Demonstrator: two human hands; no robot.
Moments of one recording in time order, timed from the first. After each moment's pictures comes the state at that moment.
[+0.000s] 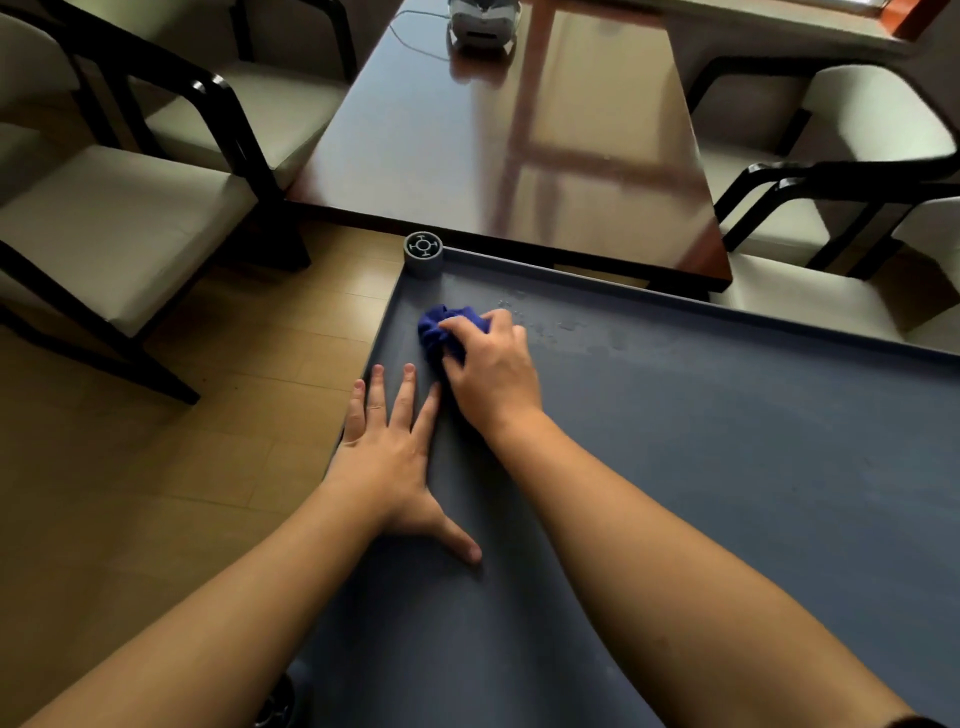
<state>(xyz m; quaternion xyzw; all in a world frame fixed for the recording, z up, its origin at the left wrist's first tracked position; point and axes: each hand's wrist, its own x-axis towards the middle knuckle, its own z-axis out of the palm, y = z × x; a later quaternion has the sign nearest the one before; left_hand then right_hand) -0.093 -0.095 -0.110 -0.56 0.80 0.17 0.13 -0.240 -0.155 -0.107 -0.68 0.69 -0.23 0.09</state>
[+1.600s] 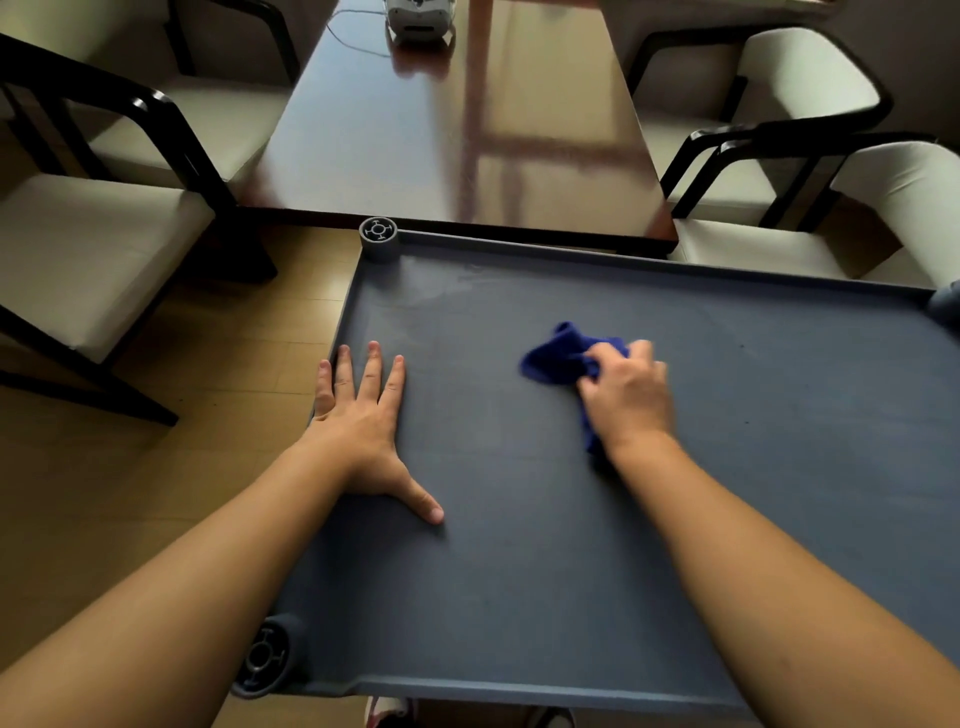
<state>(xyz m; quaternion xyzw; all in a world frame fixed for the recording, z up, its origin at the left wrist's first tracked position) -0.094 -0.105 -0.103 -0.54 0.80 0.21 0.18 -0.394 -0.062 -0.123 -0.52 0.84 -0.14 0.02</state>
